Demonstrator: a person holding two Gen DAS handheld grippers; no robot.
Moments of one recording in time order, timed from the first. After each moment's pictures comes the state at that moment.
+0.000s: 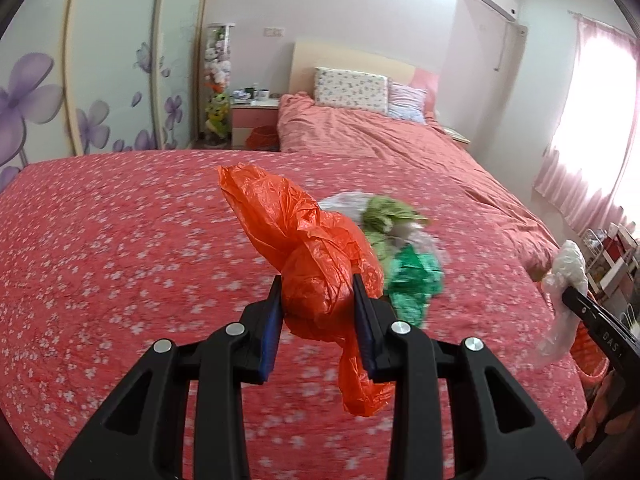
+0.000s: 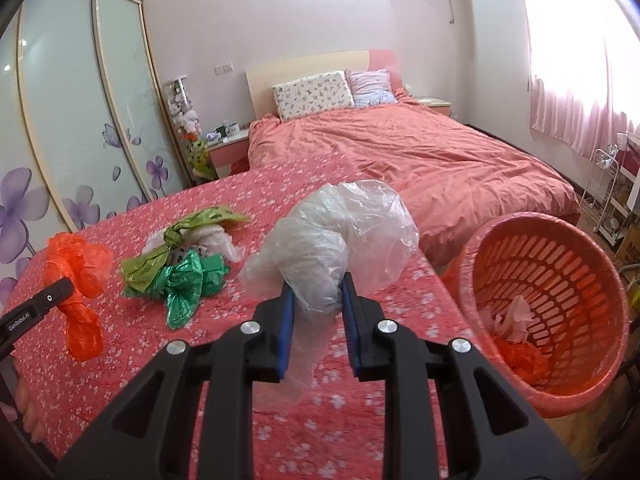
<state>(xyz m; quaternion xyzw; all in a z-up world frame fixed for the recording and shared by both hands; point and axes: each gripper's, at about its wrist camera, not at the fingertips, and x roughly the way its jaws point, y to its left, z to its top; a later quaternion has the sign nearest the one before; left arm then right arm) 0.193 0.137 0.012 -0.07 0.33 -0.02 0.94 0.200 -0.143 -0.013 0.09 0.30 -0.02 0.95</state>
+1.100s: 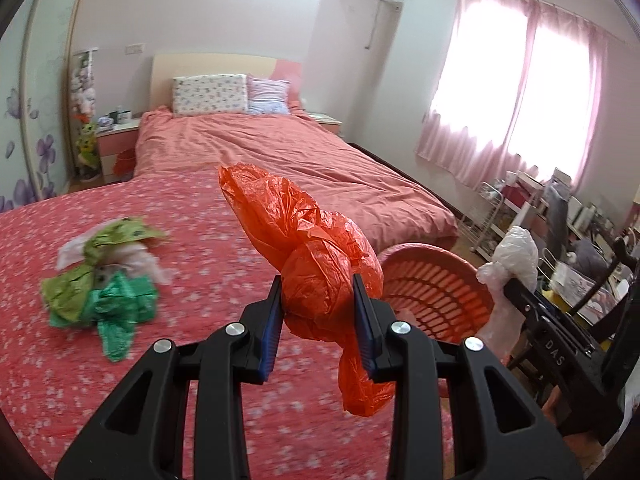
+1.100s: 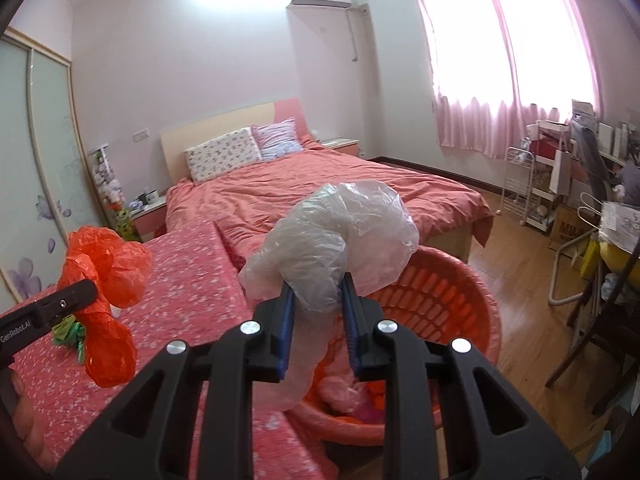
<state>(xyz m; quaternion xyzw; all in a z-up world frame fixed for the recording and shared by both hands) 0.199 -0.065 0.030 -0.03 0.31 -0.23 0.92 0.120 -0.293 0.002 0.12 0.22 -0.18 0.95</state>
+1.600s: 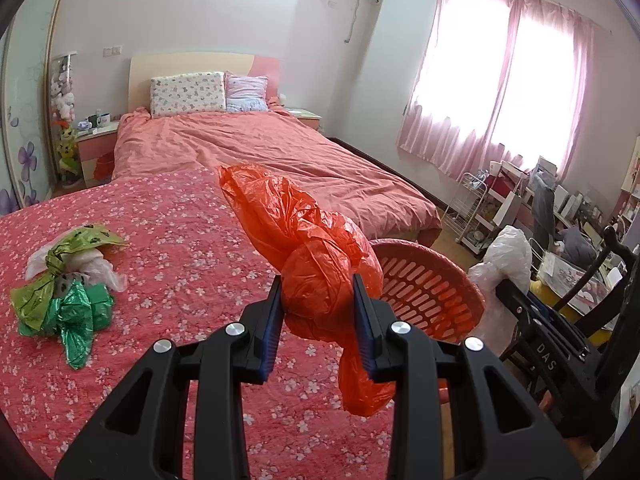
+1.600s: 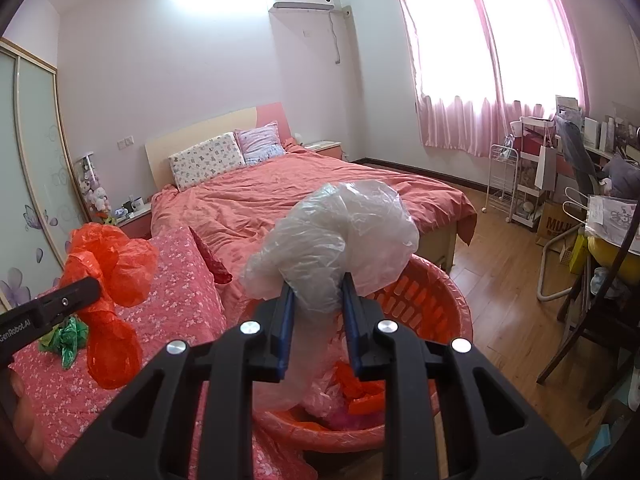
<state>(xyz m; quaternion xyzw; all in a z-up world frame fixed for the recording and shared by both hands) 0.200 -0.101 0.025 -0.02 0.31 -0.26 0.91 0.112 -0.315 -0.006 0.13 0.21 -0.20 0.95</state>
